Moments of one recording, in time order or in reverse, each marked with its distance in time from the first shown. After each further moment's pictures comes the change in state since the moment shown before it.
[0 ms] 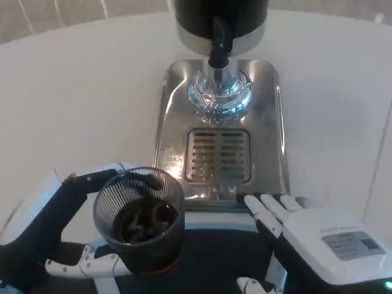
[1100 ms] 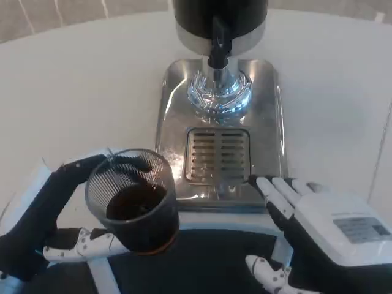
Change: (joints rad) left arm -0.016 -0.026 0.000 0.000 0.007 0.053 0.070; right arm -0.058 -0.045 -0.003 0.029 0.013 0.098 -0.040
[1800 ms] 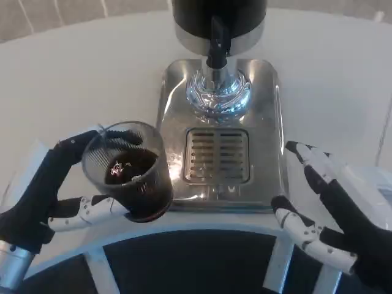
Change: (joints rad) left arm -0.128 -0.015 -0.019 0.131 0.050 0.043 0.114; right arm -0.106 0.005 -0.124 0.025 0.144 0.169 -0.029
